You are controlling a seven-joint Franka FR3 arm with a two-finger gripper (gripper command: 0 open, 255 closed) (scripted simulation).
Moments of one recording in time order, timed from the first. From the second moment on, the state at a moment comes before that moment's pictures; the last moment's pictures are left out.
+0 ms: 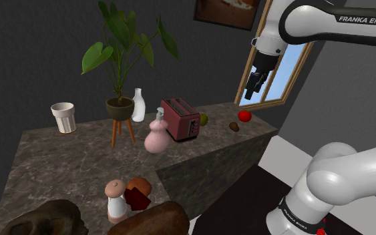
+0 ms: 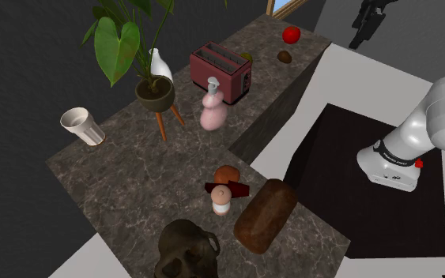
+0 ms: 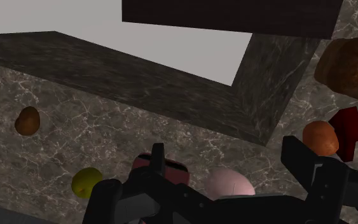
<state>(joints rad) -0.02 -0.78 -0.02 -2.37 -0.11 1.65 -0.15</state>
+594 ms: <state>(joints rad) 0.03 -0.71 0.12 -2.43 -0.04 1.77 0.01</state>
